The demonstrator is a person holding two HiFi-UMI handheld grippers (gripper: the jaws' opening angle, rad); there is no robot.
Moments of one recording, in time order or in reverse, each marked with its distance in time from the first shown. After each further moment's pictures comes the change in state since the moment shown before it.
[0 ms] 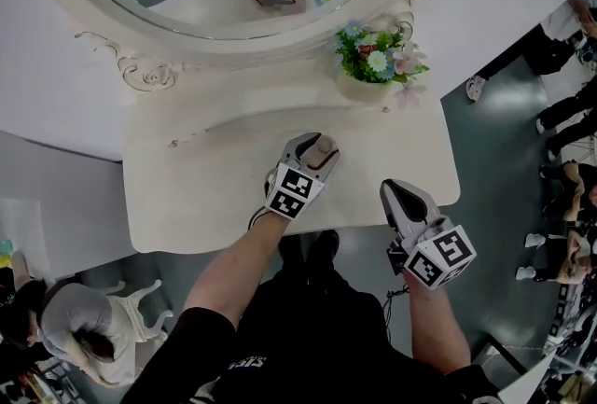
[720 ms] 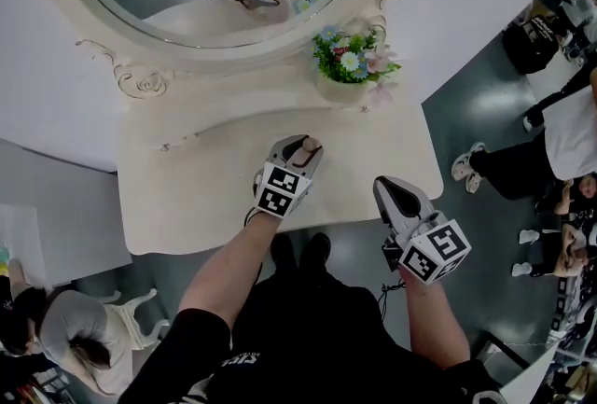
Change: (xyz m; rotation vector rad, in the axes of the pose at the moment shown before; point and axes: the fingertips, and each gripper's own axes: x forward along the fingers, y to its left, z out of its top) left arm -0.013 -0.009 0.021 -0.027 0.007 0.025; right arm -0.029 0.001 0.019 -0.027 -0.028 -0.011
